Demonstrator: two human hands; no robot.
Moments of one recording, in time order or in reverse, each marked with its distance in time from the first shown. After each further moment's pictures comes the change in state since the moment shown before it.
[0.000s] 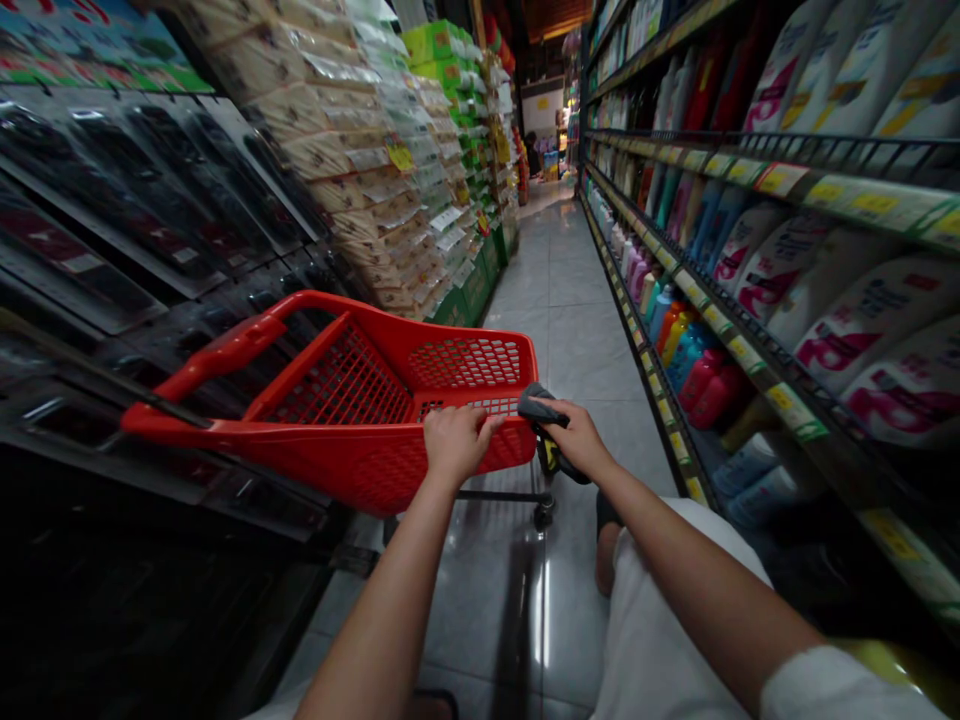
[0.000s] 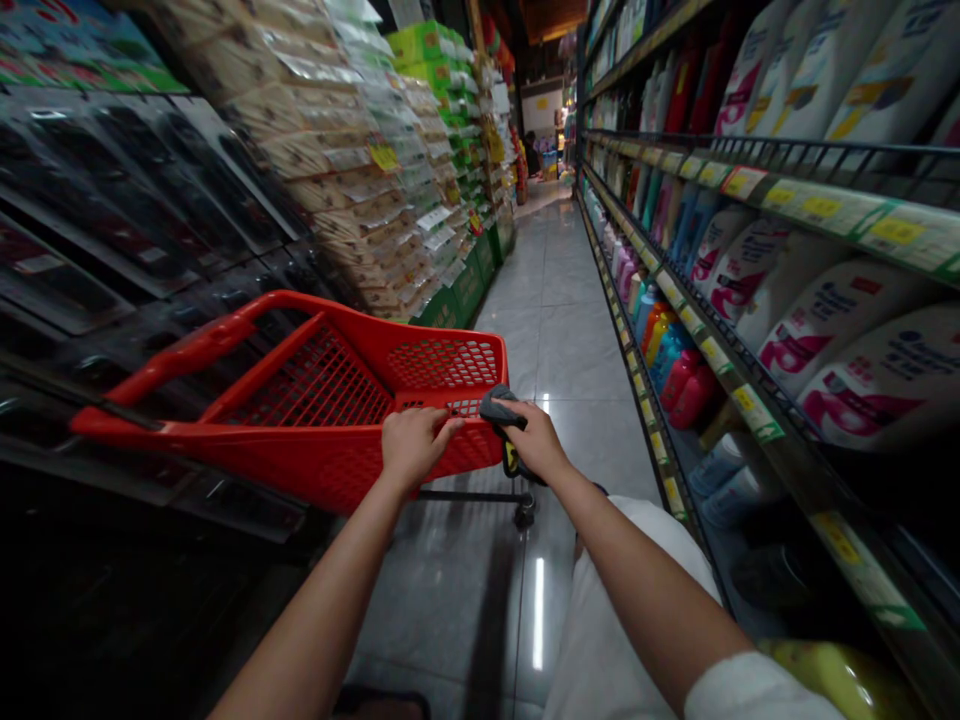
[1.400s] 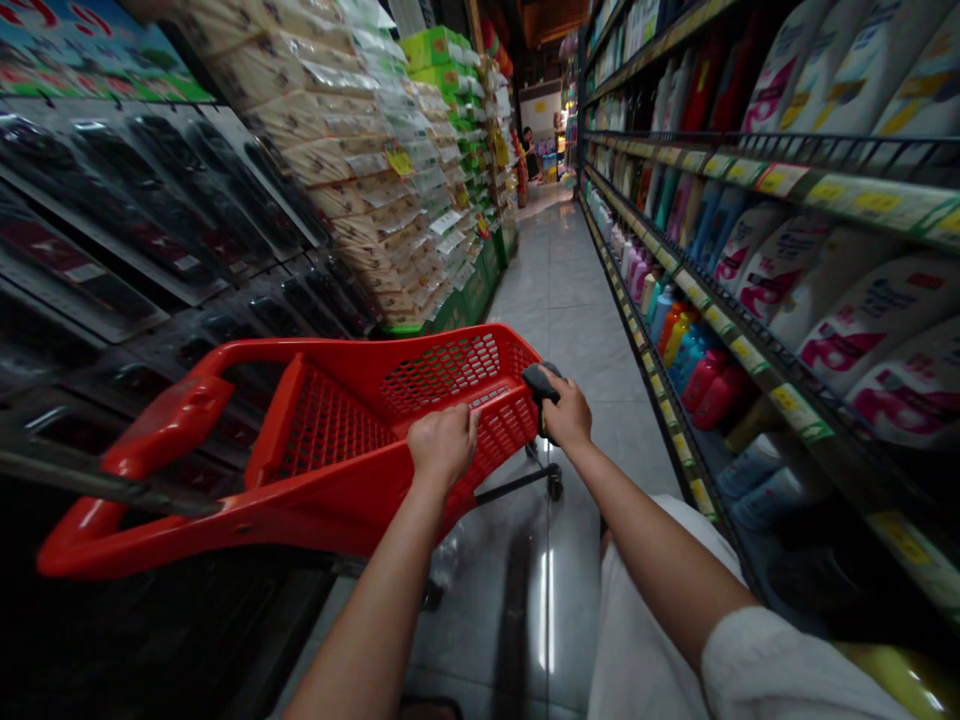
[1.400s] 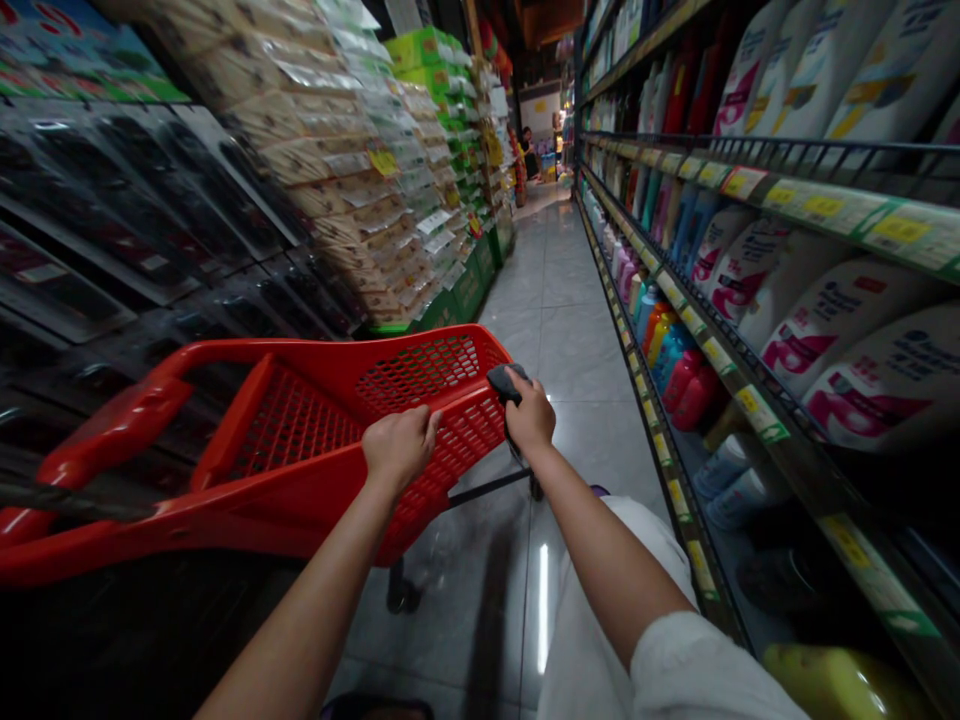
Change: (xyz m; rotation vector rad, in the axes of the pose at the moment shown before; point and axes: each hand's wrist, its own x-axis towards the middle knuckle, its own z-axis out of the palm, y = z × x) left_hand 0.001 -0.013 -0.008 0.173 0.003 -0.146; right_hand 0.030 -0.010 0.017 -0.404 0.280 0.117
